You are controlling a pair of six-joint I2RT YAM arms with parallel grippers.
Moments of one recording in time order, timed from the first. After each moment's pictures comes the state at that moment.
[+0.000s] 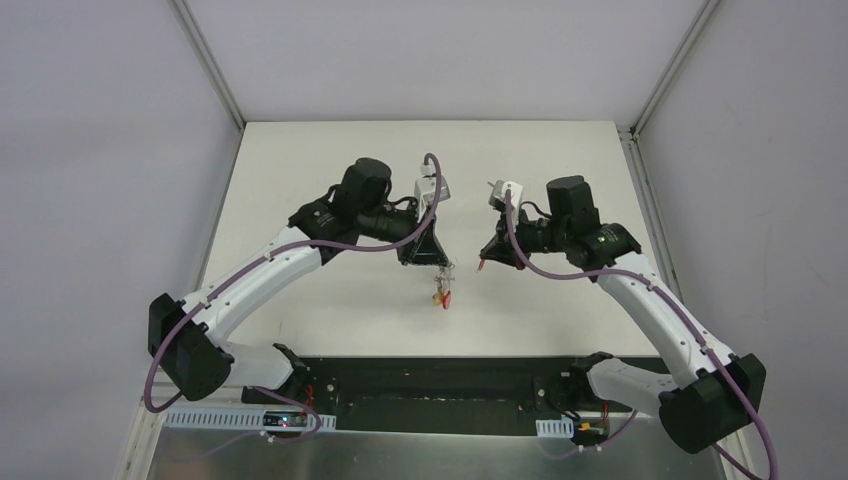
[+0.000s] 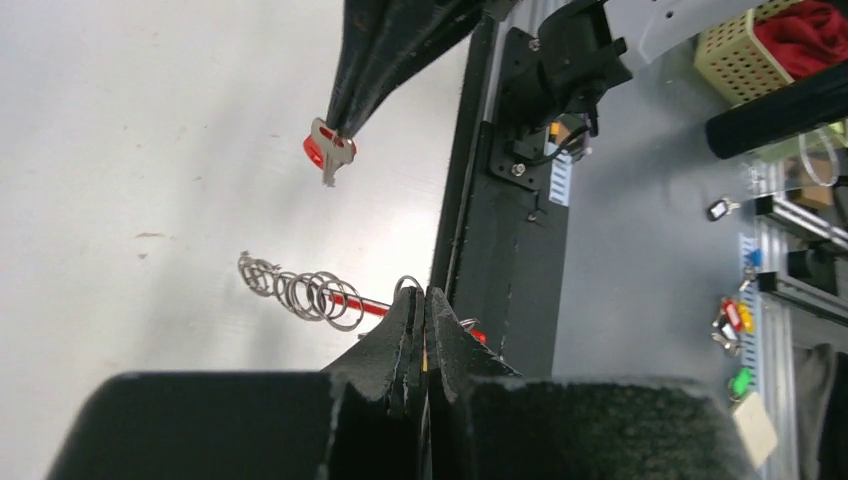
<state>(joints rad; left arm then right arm) -0.71 1.32 1.19 -0.41 0.80 -0.11 0.47 1.10 1.02 -0.61 -0.75 -0.39</state>
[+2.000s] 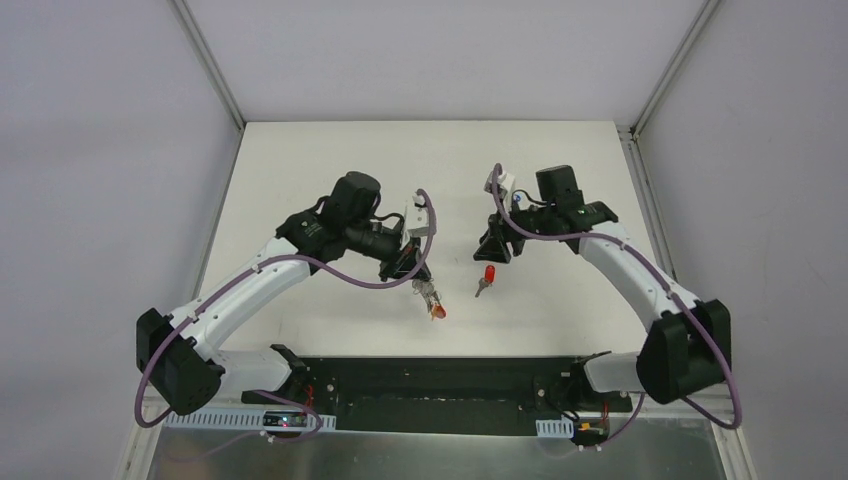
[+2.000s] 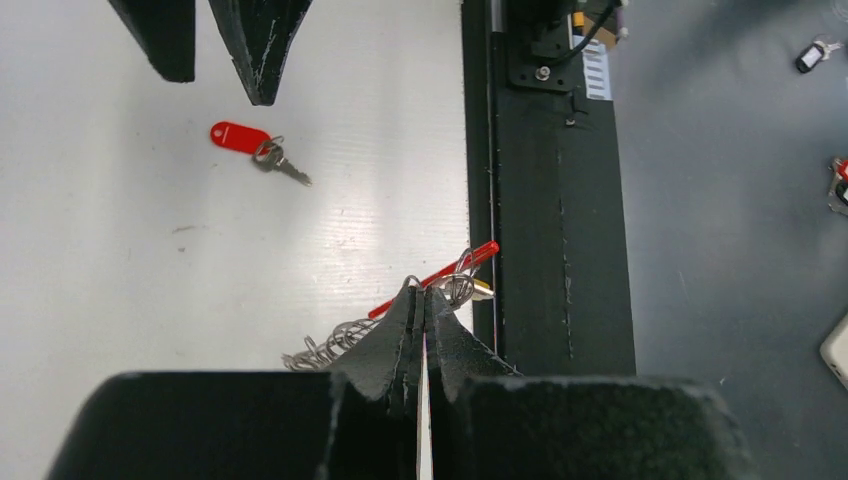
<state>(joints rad) -0.68 1.22 1.09 -0.55 0.81 0.30 0.37 1.40 1.05 -0.61 -0.80 -0.36</state>
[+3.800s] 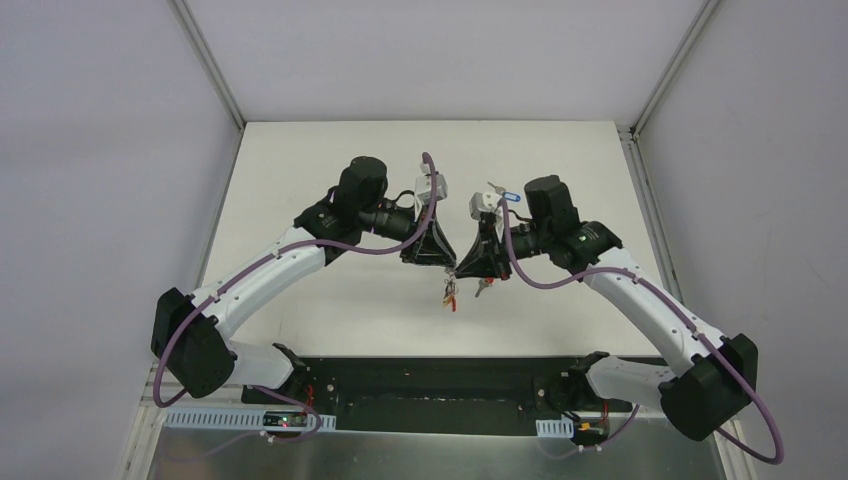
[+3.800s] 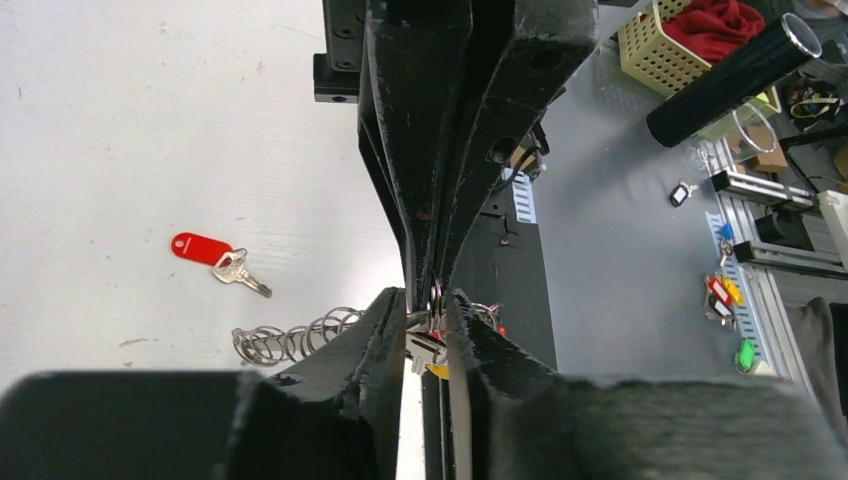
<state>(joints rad) -0.67 1.32 1.12 -0.18 0.99 -0.08 0.57 1.17 1.01 -0.52 -1.05 -0.37</state>
